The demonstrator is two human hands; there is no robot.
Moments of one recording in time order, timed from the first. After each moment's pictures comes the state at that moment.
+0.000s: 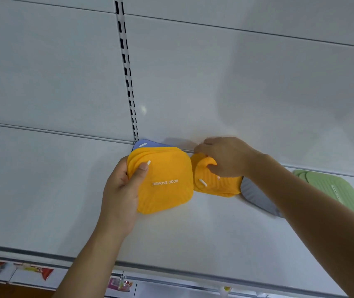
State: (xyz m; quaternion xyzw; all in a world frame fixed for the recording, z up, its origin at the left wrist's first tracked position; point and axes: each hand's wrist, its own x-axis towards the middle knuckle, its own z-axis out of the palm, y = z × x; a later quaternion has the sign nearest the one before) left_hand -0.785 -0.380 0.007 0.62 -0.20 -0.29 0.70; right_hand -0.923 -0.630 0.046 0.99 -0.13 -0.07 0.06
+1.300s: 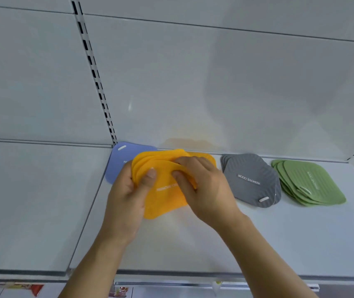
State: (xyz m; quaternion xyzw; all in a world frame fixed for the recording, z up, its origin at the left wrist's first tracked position) left_hand -0.819 -0.403 0.002 0.60 -0.30 -0.30 0.68; right_hand -0.965 -0.518 0.016 0.88 -0.25 0.34 -0.20
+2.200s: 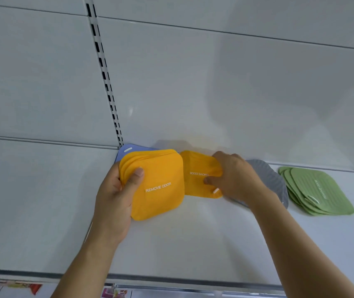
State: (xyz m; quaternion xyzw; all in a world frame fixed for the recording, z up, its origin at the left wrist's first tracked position) left_hand -0.795 -0.394 0.007 0.59 -0.22 -0.31 0.71; right_hand -0.980 -0.603 0.023 0.89 -0.43 0.02 -0.15
